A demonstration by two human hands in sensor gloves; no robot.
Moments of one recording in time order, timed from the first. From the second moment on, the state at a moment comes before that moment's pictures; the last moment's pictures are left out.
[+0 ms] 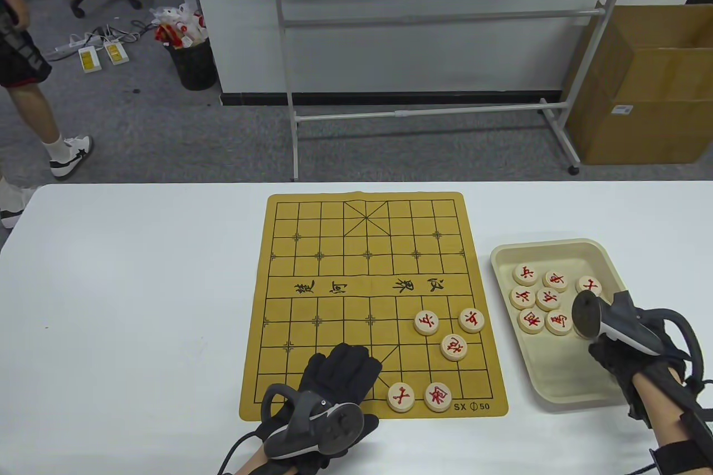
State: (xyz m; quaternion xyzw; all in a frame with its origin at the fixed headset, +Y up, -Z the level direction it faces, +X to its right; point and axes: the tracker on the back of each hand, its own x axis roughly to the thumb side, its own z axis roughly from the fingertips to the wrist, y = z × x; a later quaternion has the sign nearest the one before) left_hand -0.090 -0.714 -0.261 0.05 -0.28 0.02 0.96; right_hand 0.368 -0.701 -0.367 0.09 -0.17 -0.96 0.18
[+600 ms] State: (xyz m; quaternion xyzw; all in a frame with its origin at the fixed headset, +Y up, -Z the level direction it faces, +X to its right) left_hand -0.089 -0.714 -0.262 0.04 -0.28 0.02 0.96; right_hand 0.370 -0.746 -0.362 0.07 -0.15 -0.93 0.33
